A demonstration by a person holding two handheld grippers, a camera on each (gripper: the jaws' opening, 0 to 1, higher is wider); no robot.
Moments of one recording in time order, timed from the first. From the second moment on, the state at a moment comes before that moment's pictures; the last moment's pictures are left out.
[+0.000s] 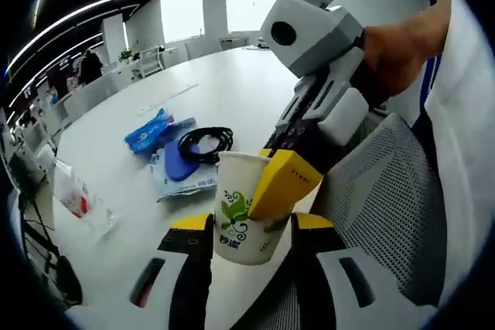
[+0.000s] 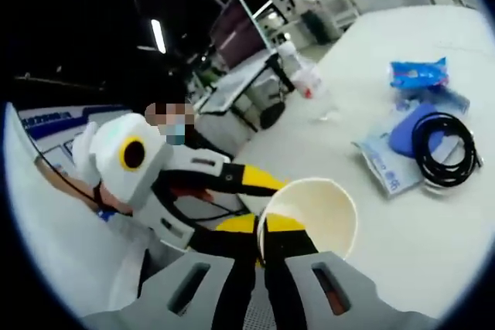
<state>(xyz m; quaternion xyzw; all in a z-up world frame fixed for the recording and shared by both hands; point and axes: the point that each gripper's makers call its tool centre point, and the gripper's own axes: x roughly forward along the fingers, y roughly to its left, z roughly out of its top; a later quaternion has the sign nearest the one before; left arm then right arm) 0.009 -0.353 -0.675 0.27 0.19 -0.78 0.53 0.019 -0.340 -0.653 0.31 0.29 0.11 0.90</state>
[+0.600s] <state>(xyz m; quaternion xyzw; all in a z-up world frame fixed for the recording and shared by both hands) 0.020 -0.356 -0.683 0.23 0.23 -0.76 0.56 0.016 -0.361 -0.656 0.34 0.27 0.08 0.90</state>
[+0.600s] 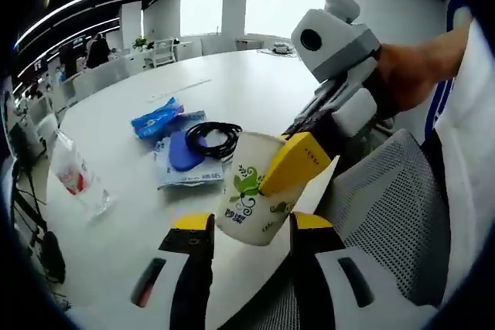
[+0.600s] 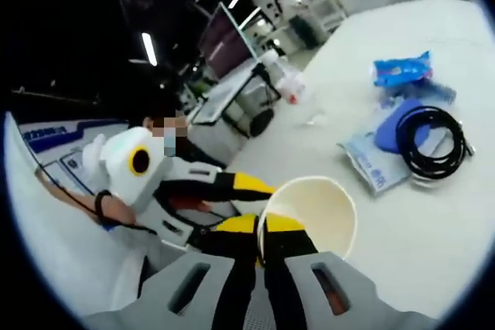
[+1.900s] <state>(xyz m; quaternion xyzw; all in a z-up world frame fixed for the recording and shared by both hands) 0.088 -0.342 -0.684 0.13 0.27 -0.66 0.69 0.089 -0.427 -0.659 0.20 0.35 0.11 0.91</state>
